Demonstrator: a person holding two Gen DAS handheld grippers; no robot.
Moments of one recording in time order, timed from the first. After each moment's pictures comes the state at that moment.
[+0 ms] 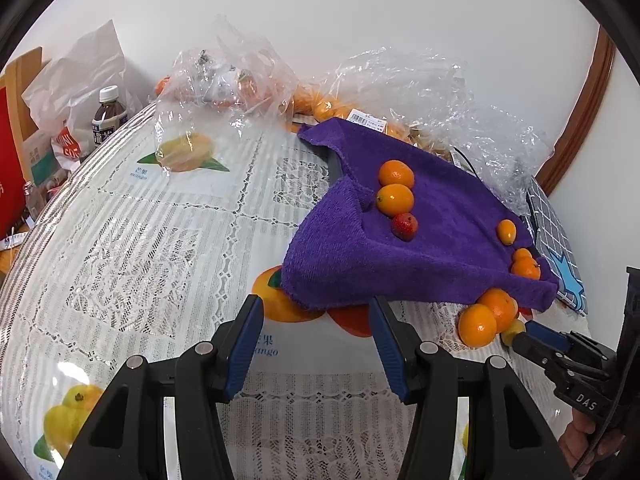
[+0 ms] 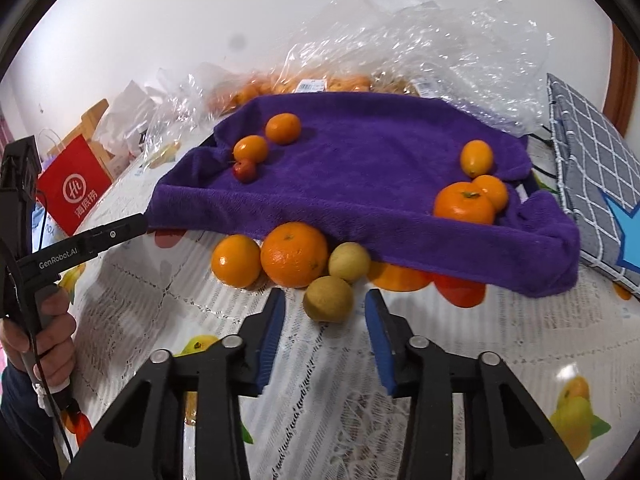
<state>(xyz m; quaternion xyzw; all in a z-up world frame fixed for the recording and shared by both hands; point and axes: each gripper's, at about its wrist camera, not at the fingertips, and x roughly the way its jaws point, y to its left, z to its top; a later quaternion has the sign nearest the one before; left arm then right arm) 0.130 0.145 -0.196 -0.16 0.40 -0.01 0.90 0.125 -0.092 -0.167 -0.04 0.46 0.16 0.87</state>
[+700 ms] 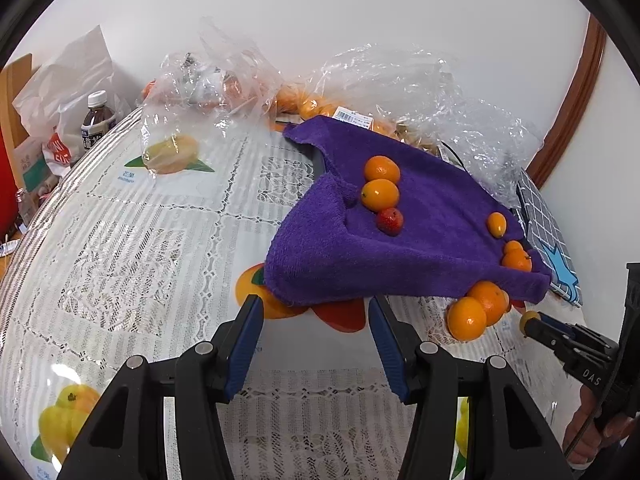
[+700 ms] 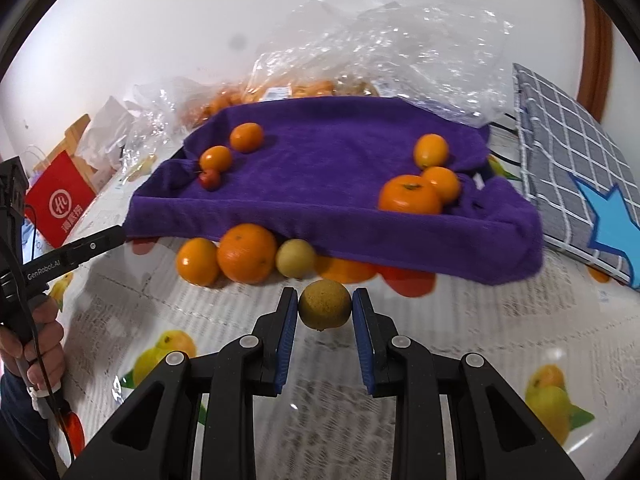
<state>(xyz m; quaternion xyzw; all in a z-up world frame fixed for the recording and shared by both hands) 0.128 0.138 -0.195 -0.15 0.40 -0.03 0.91 0.122 -0.126 -0.161 -0.03 0.46 0.12 0.88</state>
